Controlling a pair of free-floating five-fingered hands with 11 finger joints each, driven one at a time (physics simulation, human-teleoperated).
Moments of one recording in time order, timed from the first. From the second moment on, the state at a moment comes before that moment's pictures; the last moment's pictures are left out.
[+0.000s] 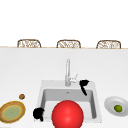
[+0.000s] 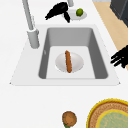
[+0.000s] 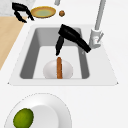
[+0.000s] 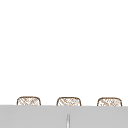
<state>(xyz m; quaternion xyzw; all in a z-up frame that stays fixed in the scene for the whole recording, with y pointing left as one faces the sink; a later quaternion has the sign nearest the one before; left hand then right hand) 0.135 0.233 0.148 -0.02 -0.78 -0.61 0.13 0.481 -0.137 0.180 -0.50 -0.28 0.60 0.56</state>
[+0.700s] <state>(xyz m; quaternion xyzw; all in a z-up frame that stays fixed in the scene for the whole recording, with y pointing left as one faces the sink) 0.135 0.233 0.148 -0.02 -0.78 -0.61 0.13 0.445 -0.115 0.154 -0.41 -0.29 0.65 0.57</state>
